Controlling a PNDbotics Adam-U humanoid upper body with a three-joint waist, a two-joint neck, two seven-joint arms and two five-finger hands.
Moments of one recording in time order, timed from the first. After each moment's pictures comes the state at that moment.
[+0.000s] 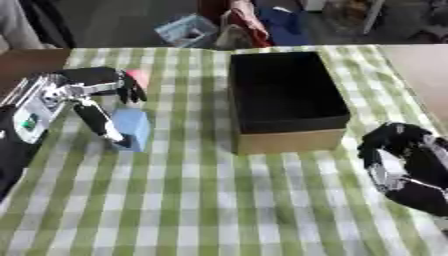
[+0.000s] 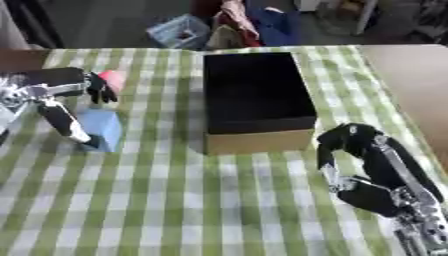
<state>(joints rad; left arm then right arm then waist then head) -0.79 0.63 -0.26 -1.11 -0.72 -0.42 -0.55 -0.16 -0.32 0.14 -1.87 0.00 -0.13 0.21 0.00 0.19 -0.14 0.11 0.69</state>
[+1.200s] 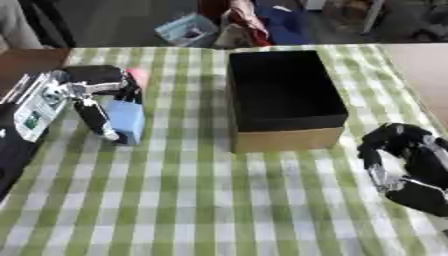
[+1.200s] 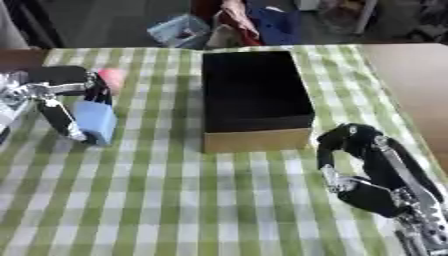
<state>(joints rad) -0.82 0.66 -0.26 -1.21 -0.66 -0.43 -0.57 -0.16 -0.32 0.14 -1.86 0.00 -0.14 0.22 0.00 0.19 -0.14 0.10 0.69</state>
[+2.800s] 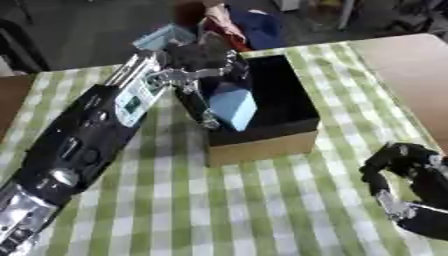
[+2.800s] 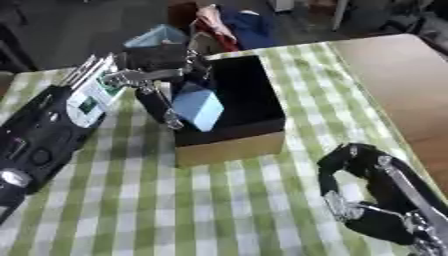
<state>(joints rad) -1.00 0.45 -0.37 -1.22 -0.67 -0.52 -0.46 -0.23 -0.33 0.20 -1.86 -0.03 -0.13 0.29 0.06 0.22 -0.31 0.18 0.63</state>
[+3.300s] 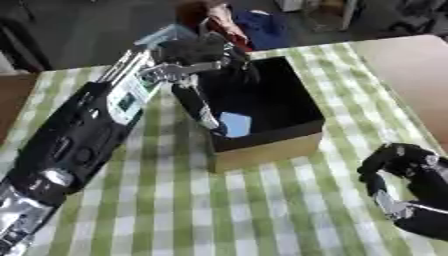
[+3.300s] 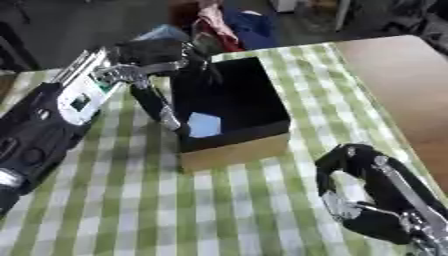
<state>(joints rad) -1.00 0.49 -0.34 -1.29 -0.59 -0.48 -0.45 -0.22 -0.33 0.20 -1.86 -0.03 -0.13 0.28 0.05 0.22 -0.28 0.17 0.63</state>
